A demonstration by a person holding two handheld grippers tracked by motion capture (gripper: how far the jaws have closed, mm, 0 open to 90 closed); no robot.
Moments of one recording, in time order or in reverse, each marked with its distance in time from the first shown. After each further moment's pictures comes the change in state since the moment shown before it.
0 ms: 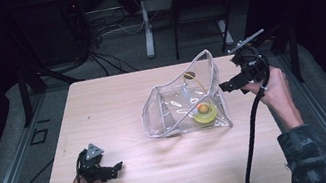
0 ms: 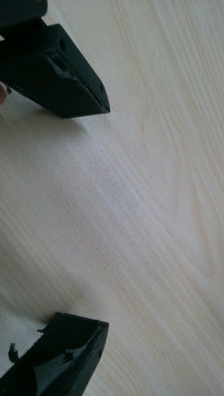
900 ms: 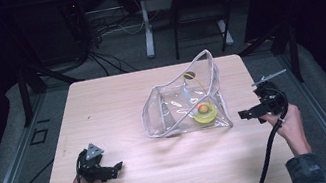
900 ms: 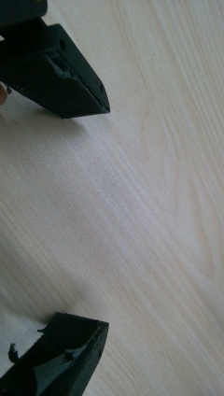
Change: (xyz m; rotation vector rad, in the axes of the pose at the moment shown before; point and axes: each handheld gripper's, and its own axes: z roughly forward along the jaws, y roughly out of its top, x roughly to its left) left arm 0.000 0.000 0.000 0.000 0.000 0.000; right arm -0.032 -0.113 0.054 0.062 0.054 0.198
